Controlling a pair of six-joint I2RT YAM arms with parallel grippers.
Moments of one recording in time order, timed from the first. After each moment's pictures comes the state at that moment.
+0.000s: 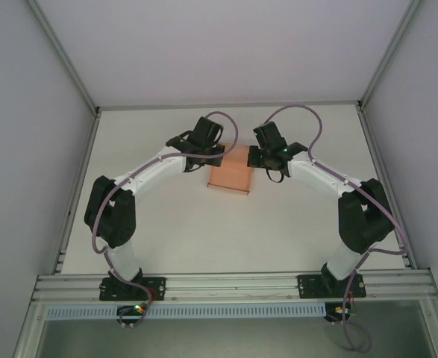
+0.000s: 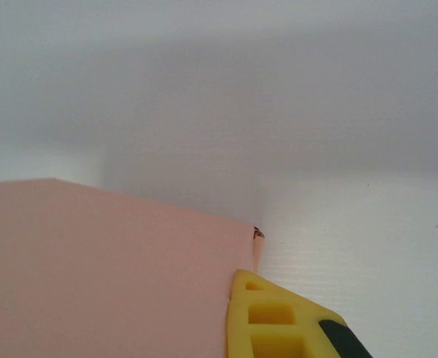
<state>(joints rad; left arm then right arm) -0.68 1.81 1.46 -0.55 -0.09 -0.32 0.46 1.68 1.25 -0.44 0.10 0.54</state>
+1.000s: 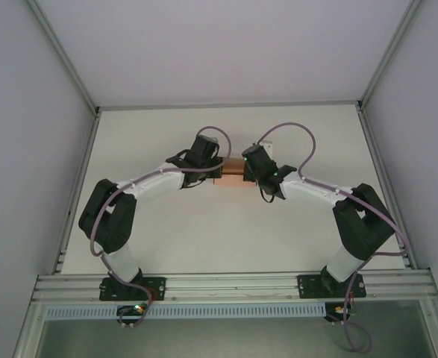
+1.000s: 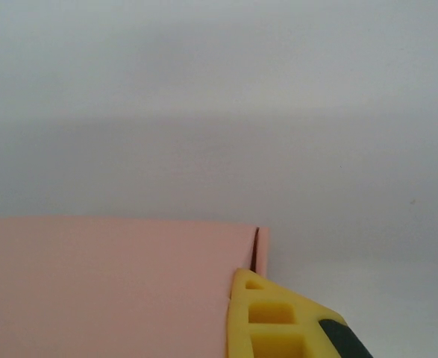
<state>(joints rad) -0.70 1.74 1.16 -0.26 -0.05 -0.53 0.61 1.62 1.00 -0.18 0.40 0.59</state>
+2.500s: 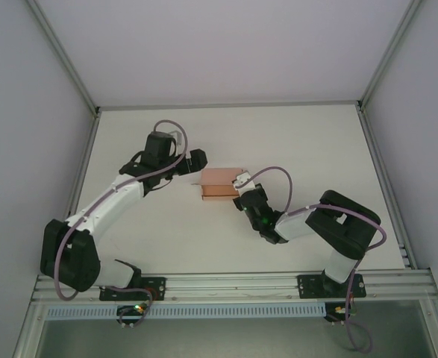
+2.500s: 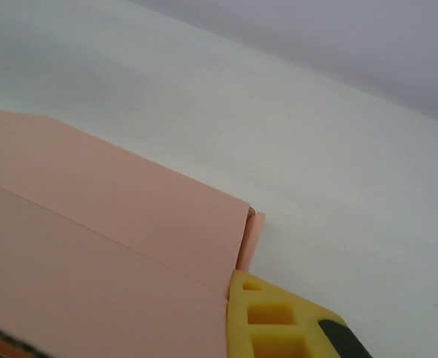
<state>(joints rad) -0.47 1.37 1.02 -0.36 0.17 -0.59 0.85 1.72 0.56 0.77 0.65 -0.03</state>
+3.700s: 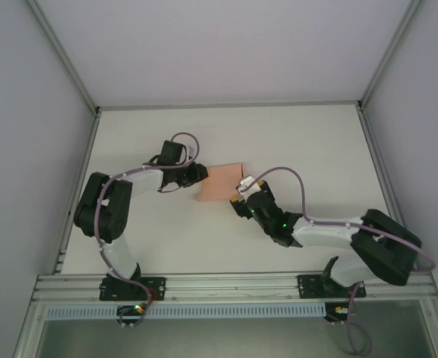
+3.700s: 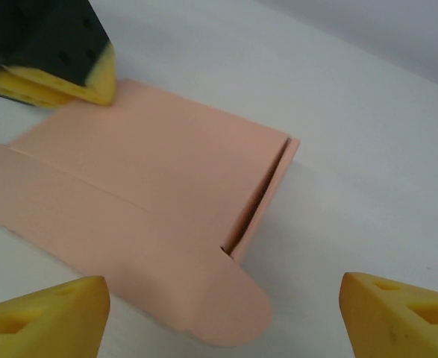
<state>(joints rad) -0.41 1.80 0.99 -0.09 0.46 -0.68 0.88 1.37 0.52 0.35 0.50 0.03</state>
